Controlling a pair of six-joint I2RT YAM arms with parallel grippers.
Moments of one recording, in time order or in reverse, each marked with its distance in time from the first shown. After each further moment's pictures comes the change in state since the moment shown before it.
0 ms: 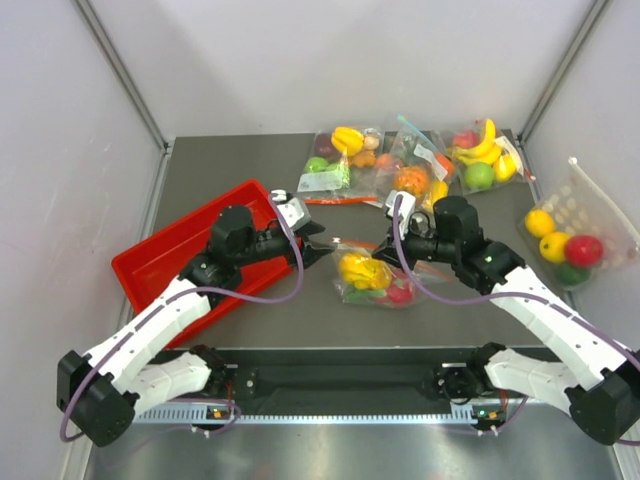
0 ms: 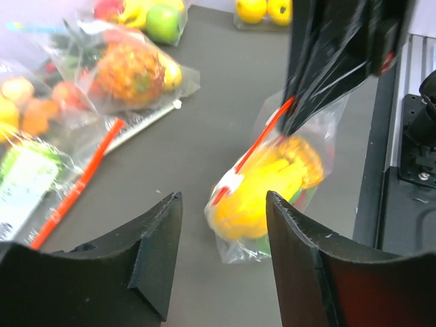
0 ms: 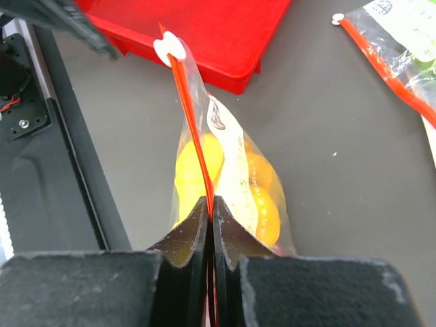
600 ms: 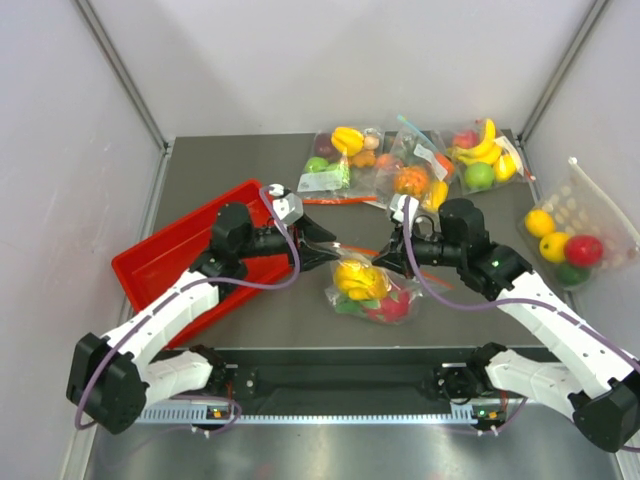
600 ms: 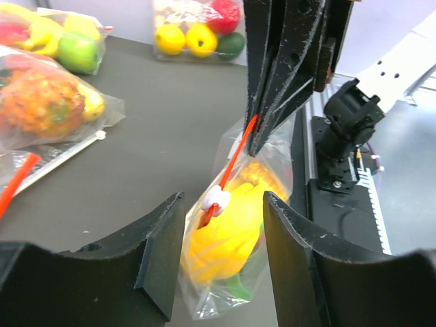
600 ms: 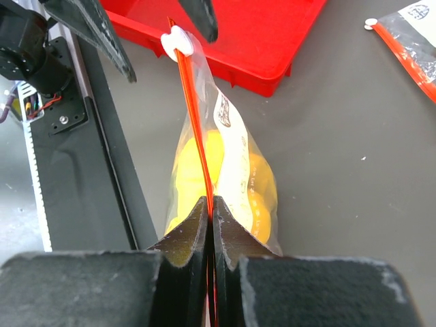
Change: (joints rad) left arm 0.084 0.091 -0.078 0.288 0.331 -0.234; right arm 0.000 -0.049 0.000 -0.043 -0.078 0.032
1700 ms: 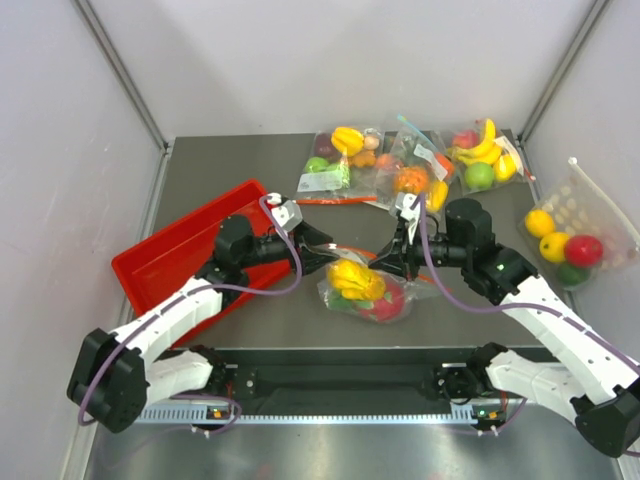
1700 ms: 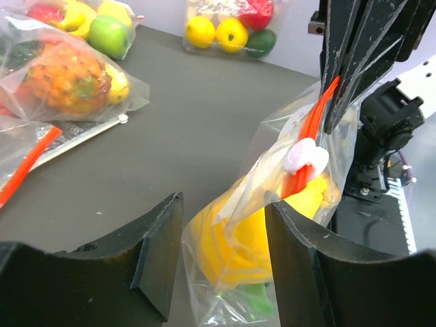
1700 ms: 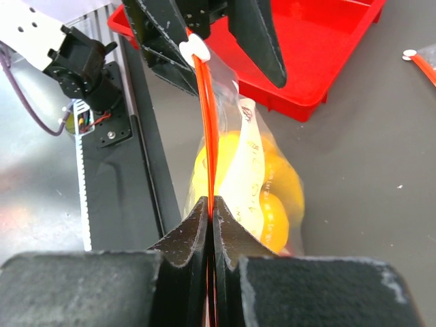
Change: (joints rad) left arm 0.000 0.009 -0.125 0.149 -0.101 -0.029; right arm 0.000 -0.032 0.000 0.051 -0.113 0.091
